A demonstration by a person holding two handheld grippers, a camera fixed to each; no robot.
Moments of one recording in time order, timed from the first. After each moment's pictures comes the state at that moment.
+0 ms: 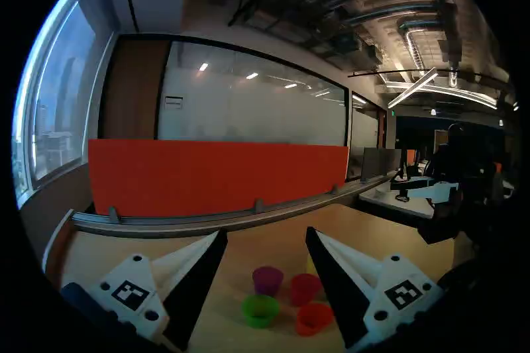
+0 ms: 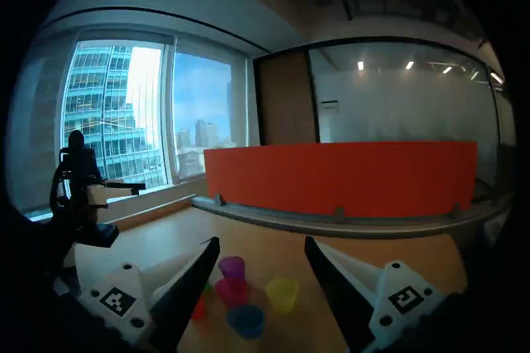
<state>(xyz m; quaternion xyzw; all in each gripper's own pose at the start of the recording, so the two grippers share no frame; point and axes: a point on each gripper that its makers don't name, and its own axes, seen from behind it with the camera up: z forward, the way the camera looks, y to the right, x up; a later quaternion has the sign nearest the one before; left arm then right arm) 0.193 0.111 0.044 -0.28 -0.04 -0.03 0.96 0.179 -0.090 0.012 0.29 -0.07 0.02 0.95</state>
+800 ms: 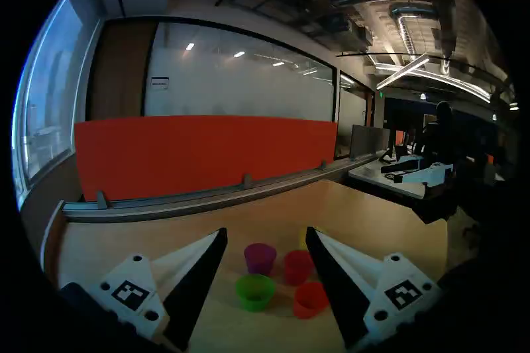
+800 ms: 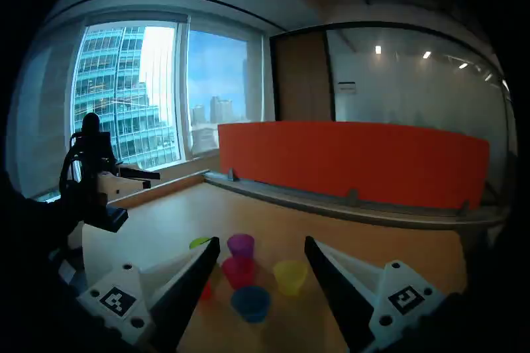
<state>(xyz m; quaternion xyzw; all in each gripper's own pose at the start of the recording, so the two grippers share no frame) 0.150 0.113 0.045 -0.31 -0.09 -0.01 0.95 0.151 -0.101 0.004 0.33 -0.12 -0.01 0.94</state>
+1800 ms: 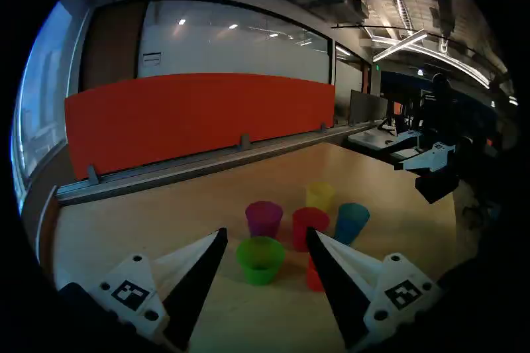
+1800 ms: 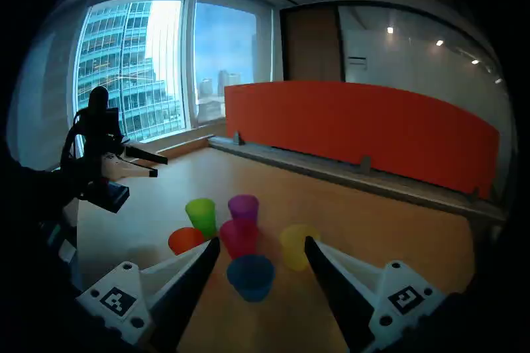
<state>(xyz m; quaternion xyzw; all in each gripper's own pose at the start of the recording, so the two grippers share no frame) 0.057 0.117 0.057 -0.32 -0.16 0.03 0.93 0.062 -0.111 0.005 0.34 -0.18 -0.05 0.92</state>
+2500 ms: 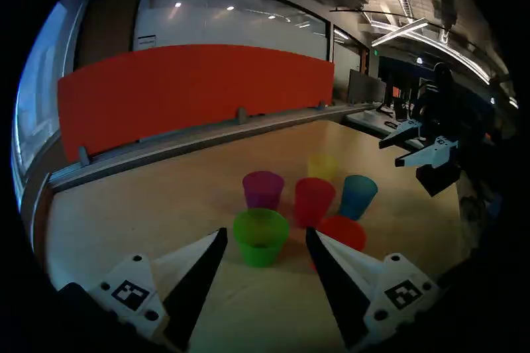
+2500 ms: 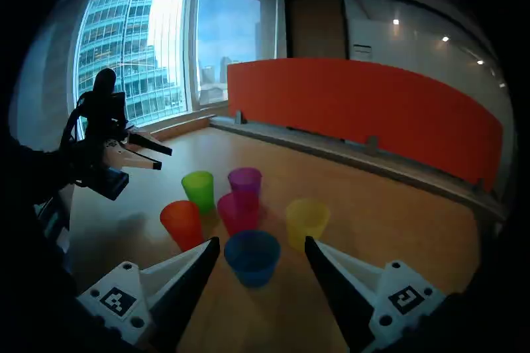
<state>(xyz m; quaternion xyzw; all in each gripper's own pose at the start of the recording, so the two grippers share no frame) 0.000 0.122 0.061 -0.33 -0.20 0.05 0.92 0.008 -0.115 0.005 0.35 -0.21 -0.07 0.91</state>
